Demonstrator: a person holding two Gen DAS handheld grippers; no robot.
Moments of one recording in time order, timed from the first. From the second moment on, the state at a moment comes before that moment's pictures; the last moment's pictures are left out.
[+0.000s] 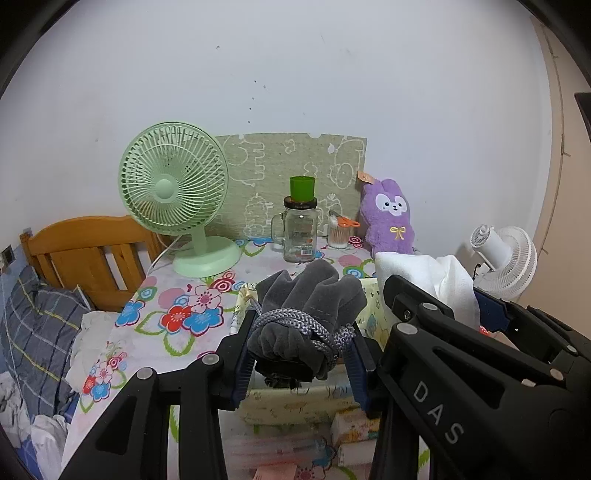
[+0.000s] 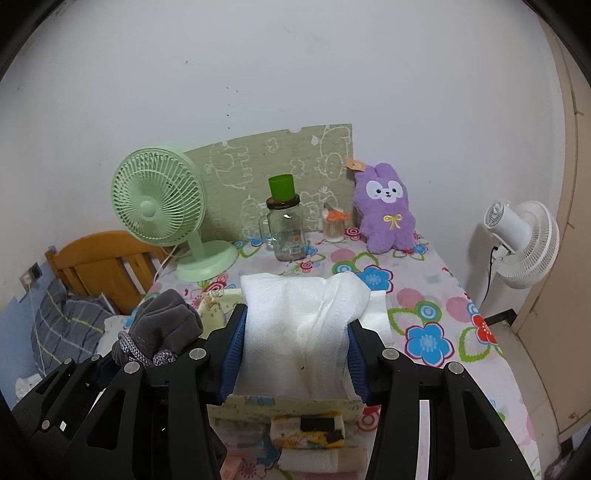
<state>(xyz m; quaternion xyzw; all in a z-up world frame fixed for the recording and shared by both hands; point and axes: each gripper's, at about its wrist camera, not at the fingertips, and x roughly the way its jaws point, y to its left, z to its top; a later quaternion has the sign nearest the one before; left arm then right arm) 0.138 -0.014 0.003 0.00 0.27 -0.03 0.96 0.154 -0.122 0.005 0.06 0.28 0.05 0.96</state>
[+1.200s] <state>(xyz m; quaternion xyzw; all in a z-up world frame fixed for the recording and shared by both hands) 0.221 -0.013 -0.050 -0.01 0.34 -0.05 0.94 0.240 -0.121 -0.048 0.05 0.34 0.07 0.94</state>
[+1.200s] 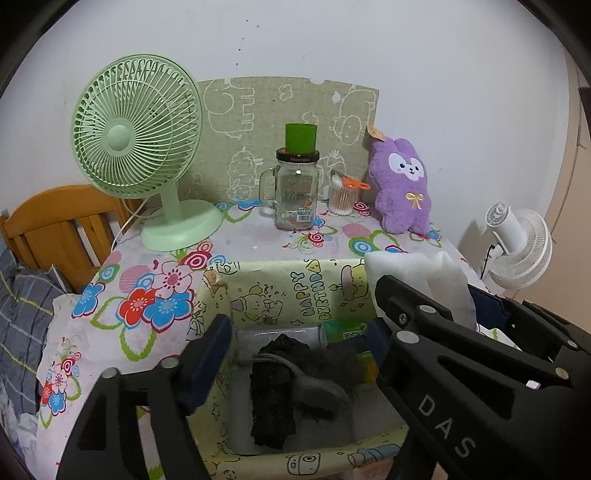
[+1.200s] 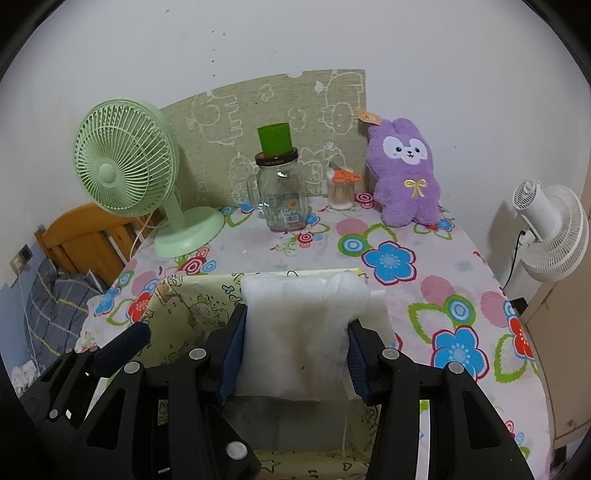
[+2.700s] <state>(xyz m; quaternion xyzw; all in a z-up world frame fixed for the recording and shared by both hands) 0.163 -0.016 -0.012 0.02 0.31 -0.02 0.95 0.177 -0.118 -0.007 0.01 0.28 0.06 0.96</state>
